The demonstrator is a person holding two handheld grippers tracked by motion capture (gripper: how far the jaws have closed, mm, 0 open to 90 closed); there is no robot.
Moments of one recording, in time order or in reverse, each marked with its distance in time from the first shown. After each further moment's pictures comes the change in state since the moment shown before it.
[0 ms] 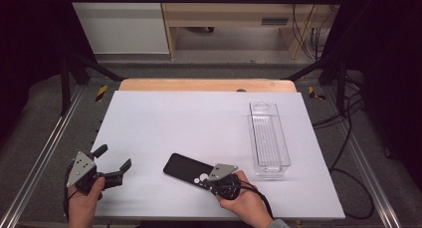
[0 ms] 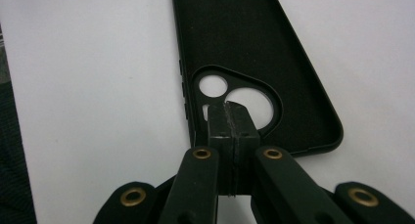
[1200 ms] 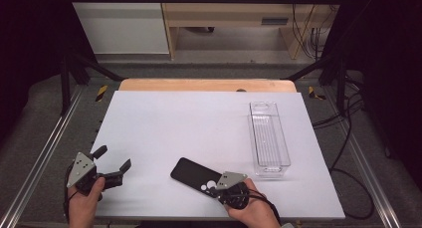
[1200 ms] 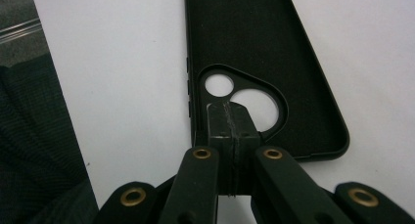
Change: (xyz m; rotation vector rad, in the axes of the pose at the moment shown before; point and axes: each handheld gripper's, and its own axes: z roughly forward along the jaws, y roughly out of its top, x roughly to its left) left arm 0.000 -0.003 -0.002 0.007 0.016 -0.017; right arm 0.009 -0.019 -0.022 0.020 0.009 0.010
